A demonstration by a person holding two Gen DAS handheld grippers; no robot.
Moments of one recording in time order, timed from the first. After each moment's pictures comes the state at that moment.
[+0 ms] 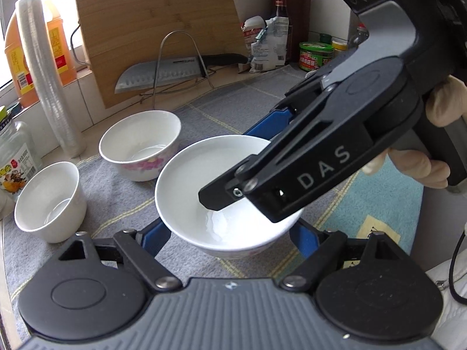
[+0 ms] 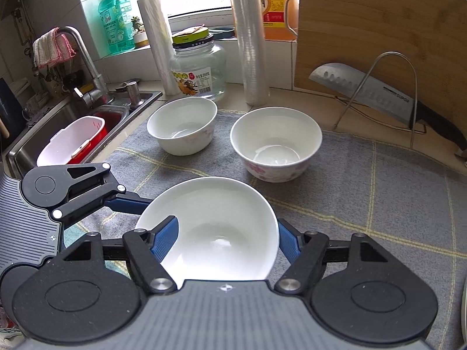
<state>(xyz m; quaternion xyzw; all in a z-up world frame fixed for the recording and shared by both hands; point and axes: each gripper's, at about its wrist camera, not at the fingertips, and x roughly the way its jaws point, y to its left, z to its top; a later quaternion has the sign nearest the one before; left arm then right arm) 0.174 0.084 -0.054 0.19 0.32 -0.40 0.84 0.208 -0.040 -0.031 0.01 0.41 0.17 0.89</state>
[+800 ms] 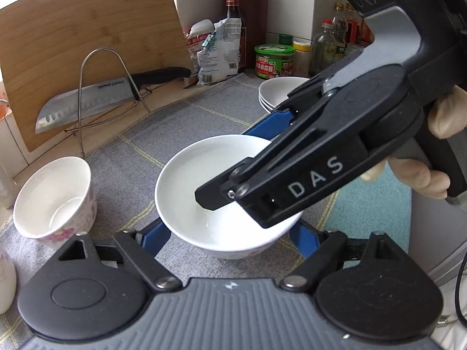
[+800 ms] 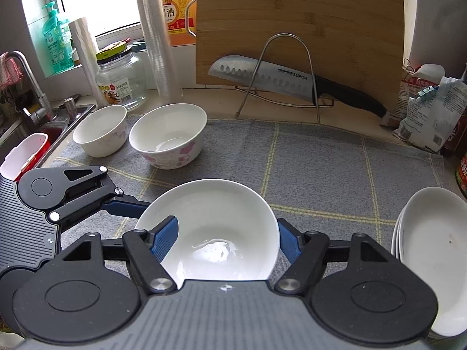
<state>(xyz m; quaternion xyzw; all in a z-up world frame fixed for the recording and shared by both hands) 0.189 -0.011 -0.065 0.19 0.31 -0.47 0.81 0.194 -0.130 -0.040 0.03 0.41 0.07 0.91</state>
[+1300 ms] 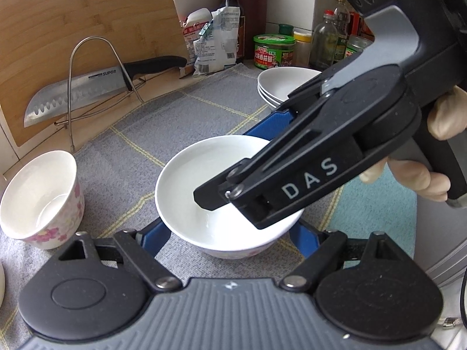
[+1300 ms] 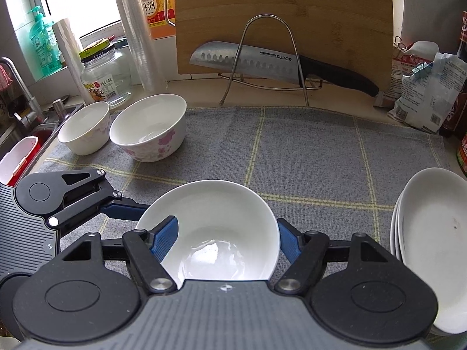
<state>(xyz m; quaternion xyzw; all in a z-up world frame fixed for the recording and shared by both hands) 0.193 -0.022 -0.072 0.20 0.32 -0.47 0.80 0.199 -0.141 -0.055 0.04 0.42 0.07 0.90</state>
